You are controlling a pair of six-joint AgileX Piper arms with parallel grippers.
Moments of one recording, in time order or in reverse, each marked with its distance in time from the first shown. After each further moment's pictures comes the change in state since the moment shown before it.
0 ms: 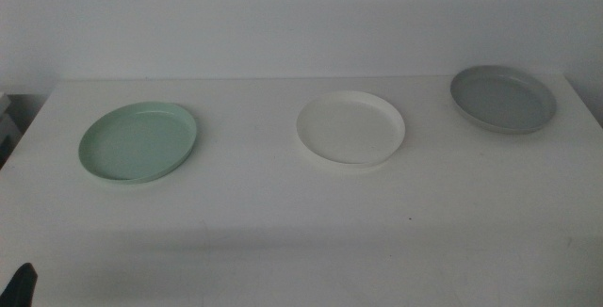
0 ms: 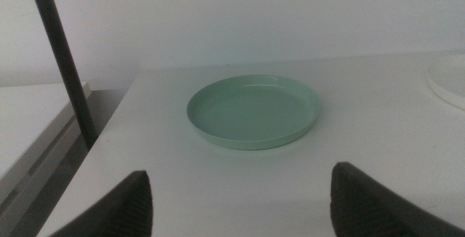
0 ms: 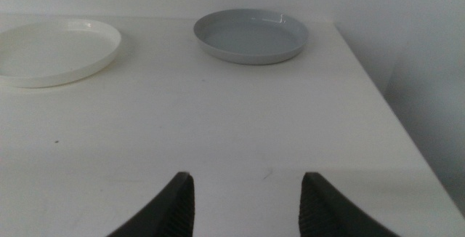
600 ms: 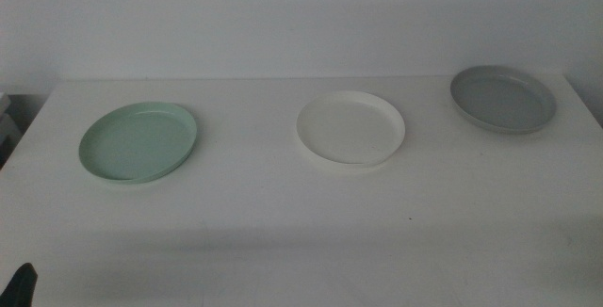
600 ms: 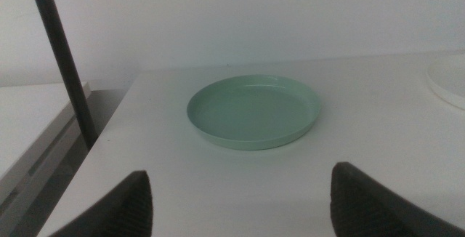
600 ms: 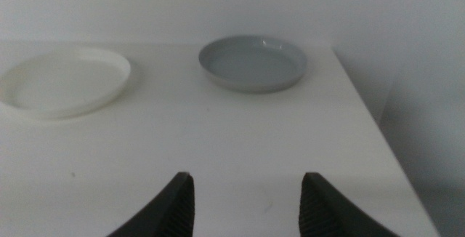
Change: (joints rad) left arm 0.000 0.000 0.000 0.000 0.000 0.000; right arm 0.000 0.025 -0.128 0.005 0.079 0.000
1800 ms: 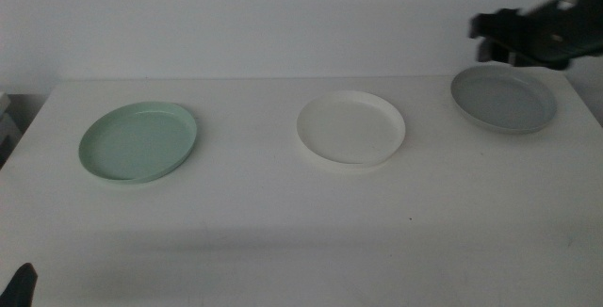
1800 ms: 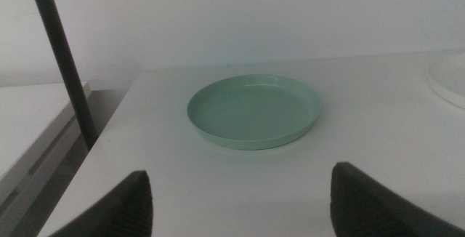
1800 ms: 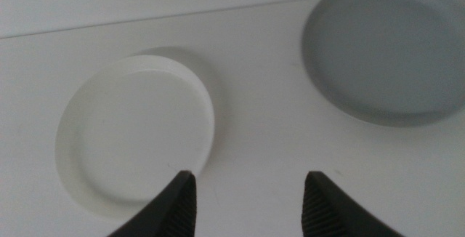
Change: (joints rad) left arm 0.000 0.000 0.000 0.000 0.000 0.002; right arm 0.251 1.547 -1.264 -0.089 0.262 0.398
